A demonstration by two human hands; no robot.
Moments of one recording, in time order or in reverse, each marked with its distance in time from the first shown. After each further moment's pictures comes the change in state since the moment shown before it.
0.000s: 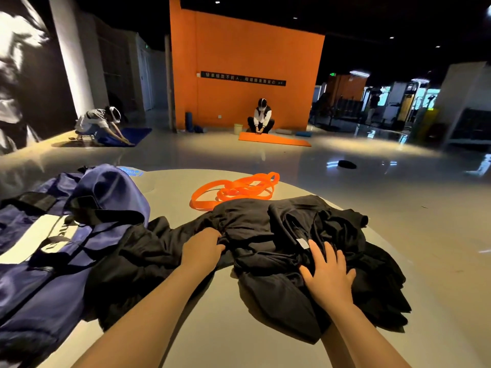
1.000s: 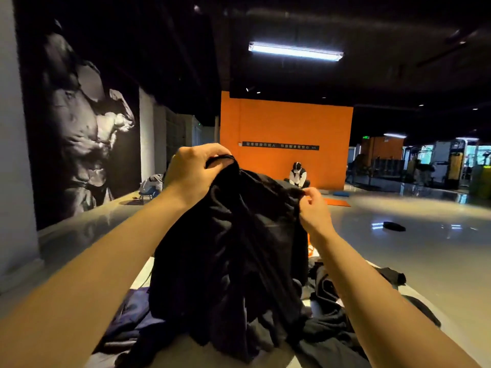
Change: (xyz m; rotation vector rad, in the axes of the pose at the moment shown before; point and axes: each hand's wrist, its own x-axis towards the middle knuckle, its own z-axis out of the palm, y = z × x) left_hand -0.124 0.013 -0.334 -0.253 0.843 0.551; right_hand -0.043 -0.178 -0.205 1.093 0.255 -0.421
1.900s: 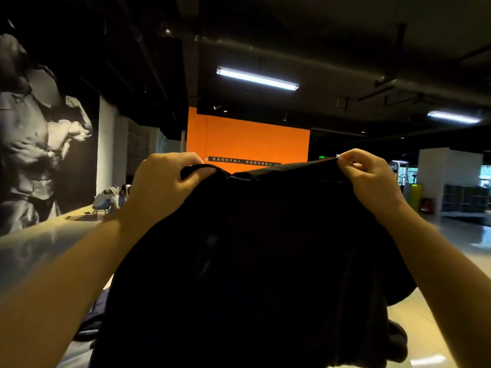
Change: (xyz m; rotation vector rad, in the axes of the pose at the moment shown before) left_hand -0.044 0.091 -0.077 -0.090 -0.026 0.179; right_hand -0.110 -0.133 -0.197 -0.206 0.099 -0.401
